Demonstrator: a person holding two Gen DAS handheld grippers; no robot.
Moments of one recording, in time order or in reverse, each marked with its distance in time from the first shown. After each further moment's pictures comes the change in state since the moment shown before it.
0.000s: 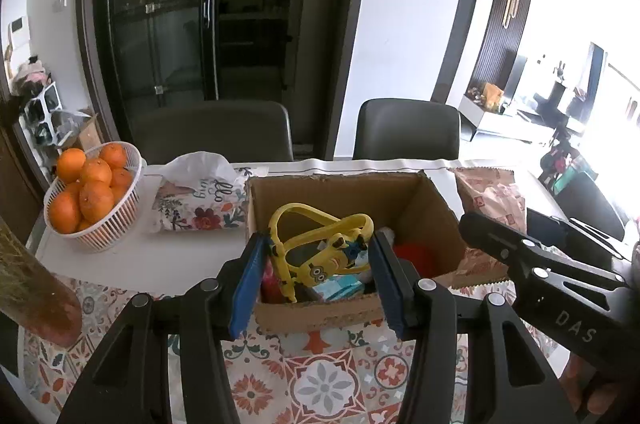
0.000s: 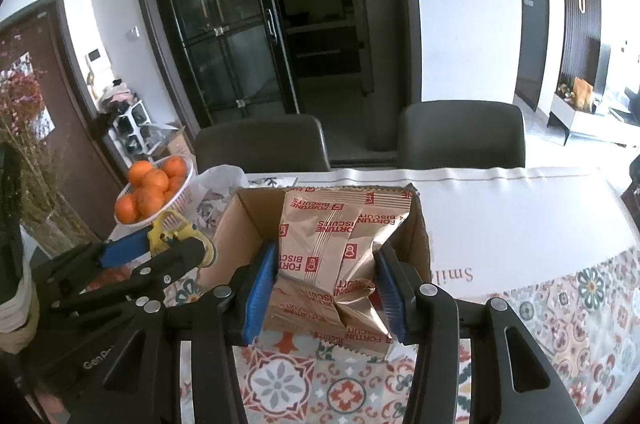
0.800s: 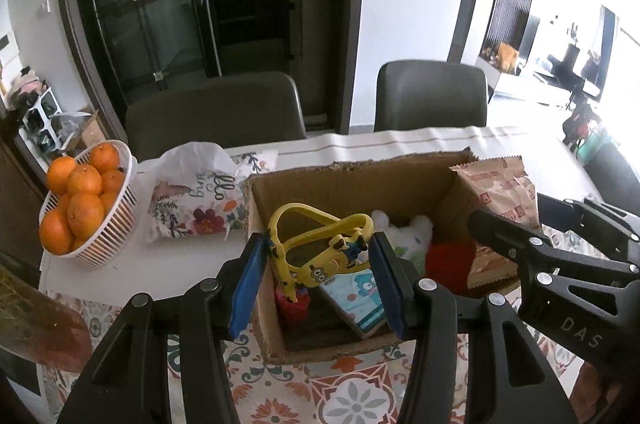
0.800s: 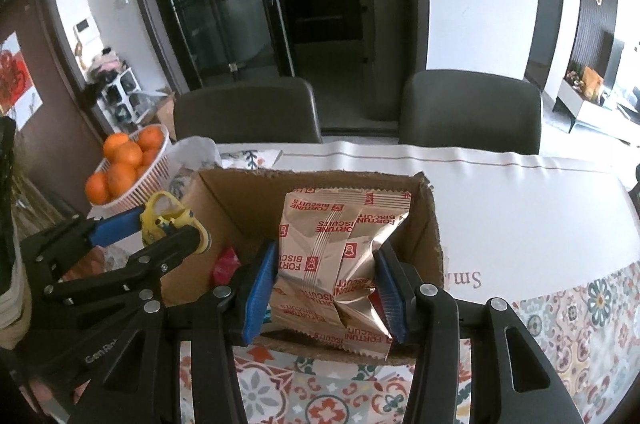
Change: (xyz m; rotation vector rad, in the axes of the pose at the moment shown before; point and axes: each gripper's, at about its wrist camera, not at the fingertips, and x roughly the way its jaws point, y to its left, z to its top) left arm 0.077 0.005 0.020 0.068 0.123 0.065; right arm 0.075 -0.014 0.012 -0.030 0.145 -0.012
